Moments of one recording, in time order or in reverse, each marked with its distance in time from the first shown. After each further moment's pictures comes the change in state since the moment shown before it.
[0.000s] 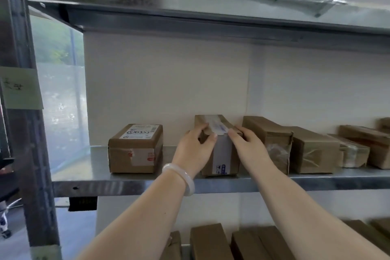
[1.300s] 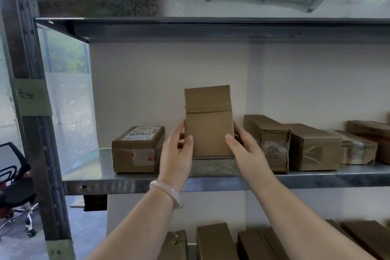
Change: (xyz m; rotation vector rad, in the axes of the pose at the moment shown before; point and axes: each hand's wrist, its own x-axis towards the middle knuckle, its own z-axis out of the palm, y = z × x) left_hand -0.028 -0.013 -0.009 -0.196 0.251 -0.019; right_hand -0.029 0.004 -0.006 0.295 -0.159 -0.140
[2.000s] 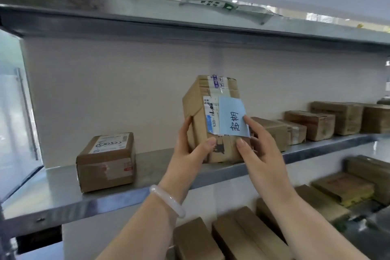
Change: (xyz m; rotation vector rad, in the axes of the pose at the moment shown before) left_hand -0.026 0.045 0.010 -0.654 -0.564 -0.138; right_hand -0.074 -0.043 -0.017 -0.296 0.331 -0.227
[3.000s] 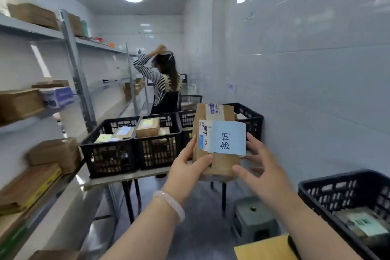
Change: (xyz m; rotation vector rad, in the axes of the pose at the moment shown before) left_hand -0.267 -0.091 0.559 -0.377 -1.309 -0.418; right_hand -0.355 -0.216 -0.472 -1.109 0.936 0.471
